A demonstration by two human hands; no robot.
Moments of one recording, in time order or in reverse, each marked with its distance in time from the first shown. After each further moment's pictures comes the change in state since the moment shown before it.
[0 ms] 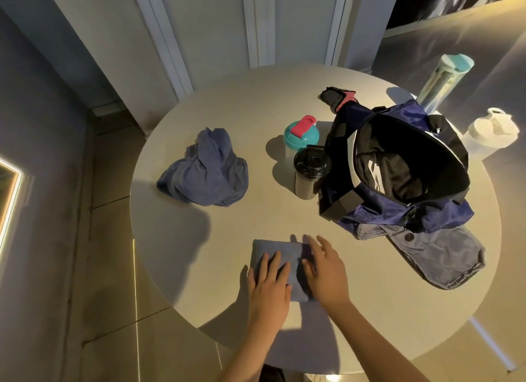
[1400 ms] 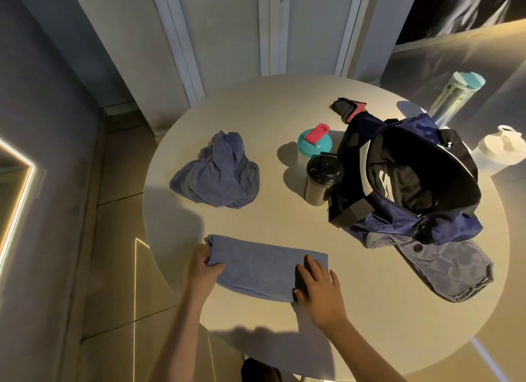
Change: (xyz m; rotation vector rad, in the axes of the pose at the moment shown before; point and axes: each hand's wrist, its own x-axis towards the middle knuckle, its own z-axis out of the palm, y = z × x) left_hand 0.013 -0.143 -0.062 -0.886 0.104 -0.536; right_hand -0.026 -0.014 0.020 -0.366 -0.376 -0.102
